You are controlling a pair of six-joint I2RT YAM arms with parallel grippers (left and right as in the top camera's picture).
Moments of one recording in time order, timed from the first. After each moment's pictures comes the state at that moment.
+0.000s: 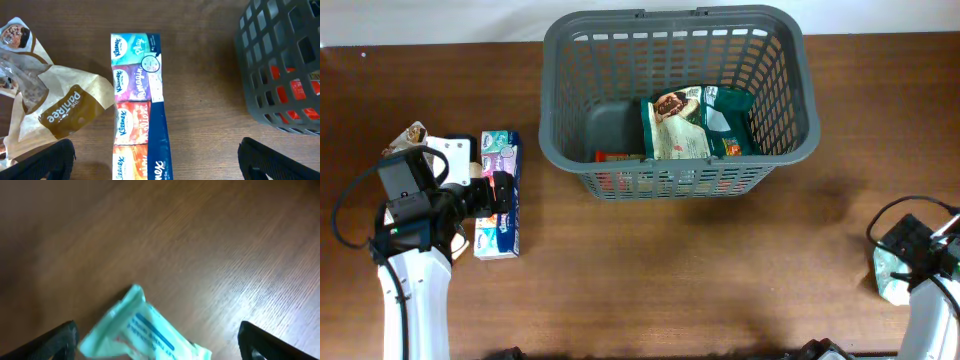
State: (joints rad) left arm 0.32 1.22 0.93 -0.59 0.28 0.22; right arm -0.78 1.17 0.69 -0.49 0.09 0.00
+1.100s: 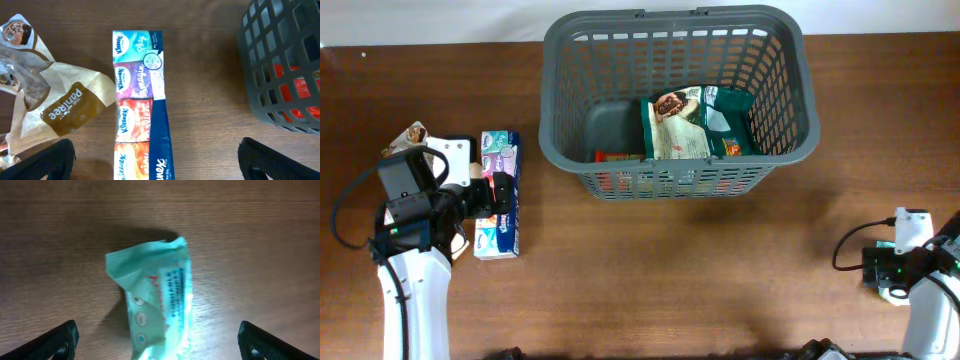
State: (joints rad) left arm 0.32 1.22 0.93 -0.59 0.27 0.22; right arm -0.78 1.22 0.67 -0.61 0.02 -0.72
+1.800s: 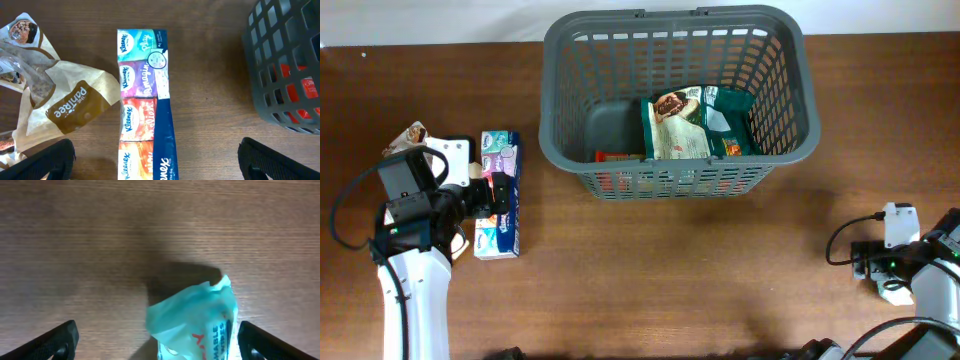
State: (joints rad) left arm 0.32 1.22 0.93 -0.59 0.25 0.22; right arm -0.78 1.35 0.66 -0.52 -0.15 -0.74
